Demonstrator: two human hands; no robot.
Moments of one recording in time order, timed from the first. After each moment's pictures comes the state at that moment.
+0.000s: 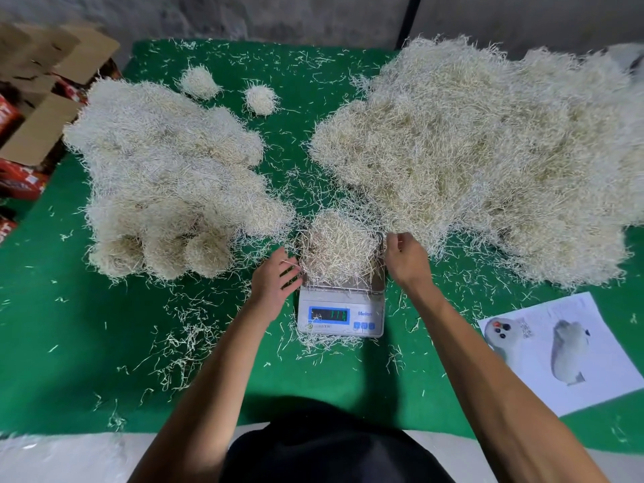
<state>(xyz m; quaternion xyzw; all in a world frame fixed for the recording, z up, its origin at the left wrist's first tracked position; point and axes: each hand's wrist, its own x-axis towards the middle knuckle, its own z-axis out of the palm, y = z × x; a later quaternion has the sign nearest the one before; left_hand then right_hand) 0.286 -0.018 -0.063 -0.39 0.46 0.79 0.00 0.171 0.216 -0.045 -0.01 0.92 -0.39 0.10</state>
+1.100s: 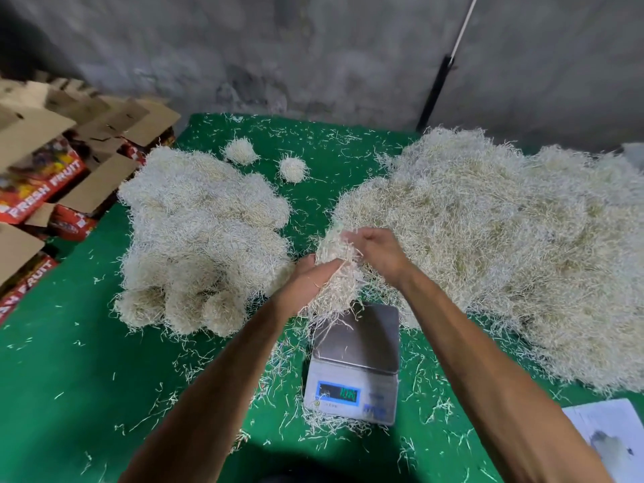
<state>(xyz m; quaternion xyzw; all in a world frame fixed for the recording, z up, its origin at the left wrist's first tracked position) 0.200 -0.034 0.040 -0.29 0.73 0.61 0.10 0.078 0.112 0.059 -0.19 0.78 -0.55 0.24</state>
